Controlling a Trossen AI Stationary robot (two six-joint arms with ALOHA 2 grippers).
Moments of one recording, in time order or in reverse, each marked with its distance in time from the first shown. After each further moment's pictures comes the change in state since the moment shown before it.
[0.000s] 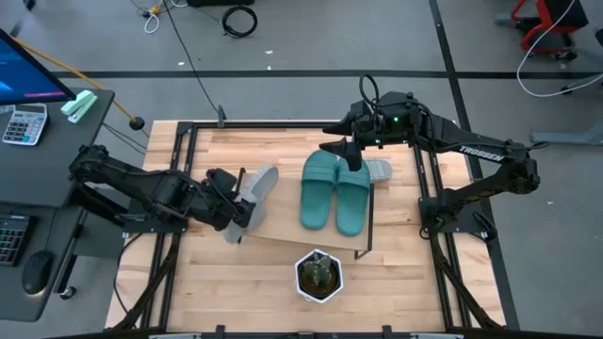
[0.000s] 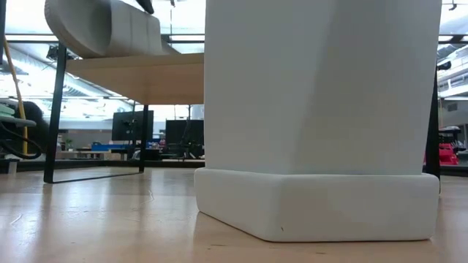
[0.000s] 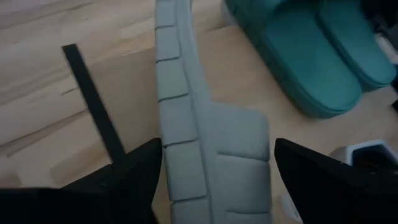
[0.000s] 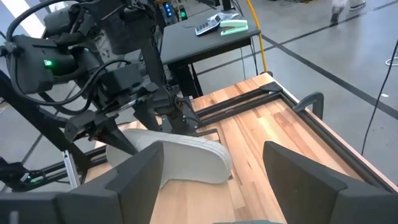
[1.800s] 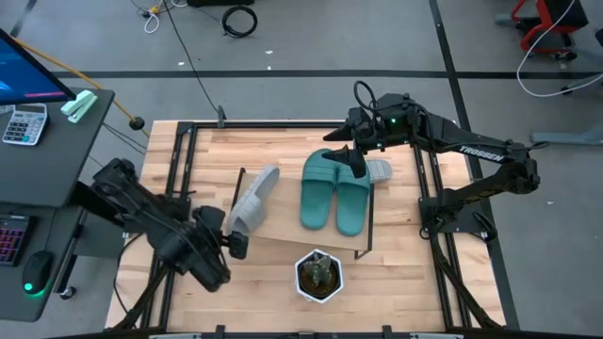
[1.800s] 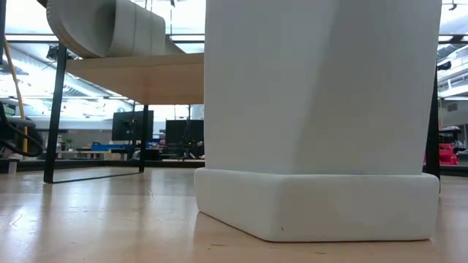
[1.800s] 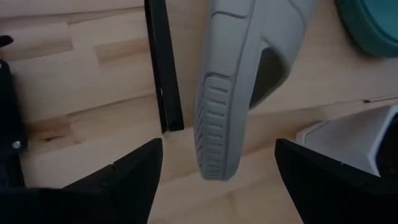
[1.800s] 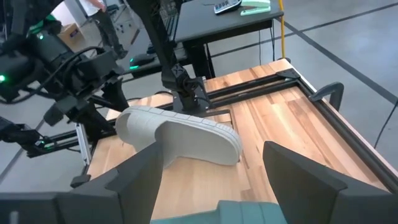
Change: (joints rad) left arm -0.332 0.341 0.332 -0.515 0.047 -0.781; right arm 0.000 0.000 0.000 -0.065 -0.085 -0.080
